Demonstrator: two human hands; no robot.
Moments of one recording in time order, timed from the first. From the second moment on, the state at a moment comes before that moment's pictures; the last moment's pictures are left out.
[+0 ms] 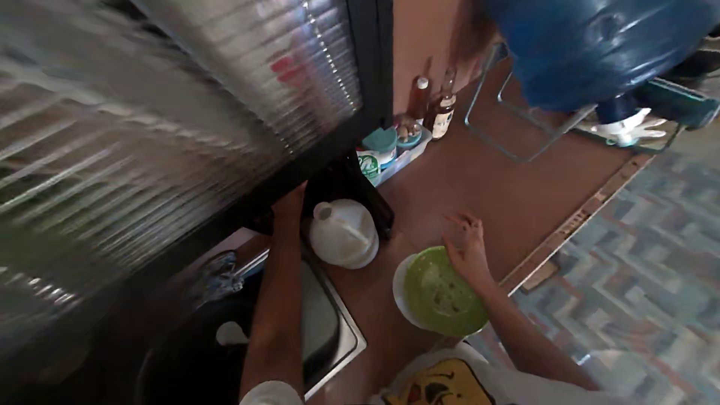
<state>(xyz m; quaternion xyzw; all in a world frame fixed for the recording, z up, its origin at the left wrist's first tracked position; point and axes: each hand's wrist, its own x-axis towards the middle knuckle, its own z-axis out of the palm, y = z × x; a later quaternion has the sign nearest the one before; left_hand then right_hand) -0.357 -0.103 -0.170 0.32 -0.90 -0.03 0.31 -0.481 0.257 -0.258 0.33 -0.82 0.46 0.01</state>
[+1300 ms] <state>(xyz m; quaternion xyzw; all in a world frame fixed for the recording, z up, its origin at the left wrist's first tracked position) -0.360 -0.078 -0.193 0.34 -0.81 -0.02 0.47 -0.500 0.257 -0.253 0.31 -0.81 0.50 -0.03</state>
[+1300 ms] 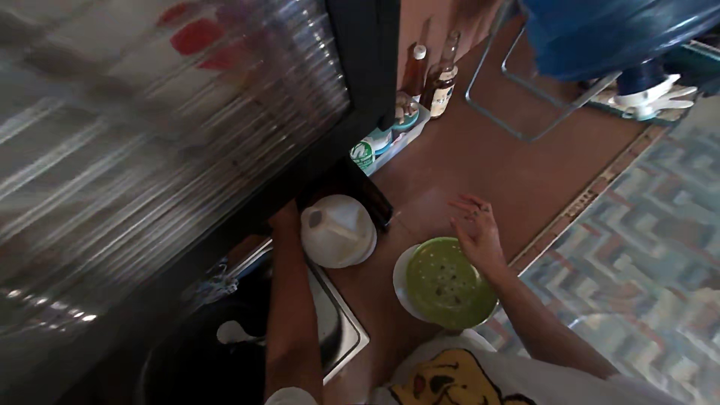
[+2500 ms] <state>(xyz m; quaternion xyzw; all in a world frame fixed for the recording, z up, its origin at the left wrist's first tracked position) -0.209 0.067 -0.171 0.30 -0.14 -0.80 0.50 -0.451 0.000 -0.090 0.65 -0.72 0.23 0.00</state>
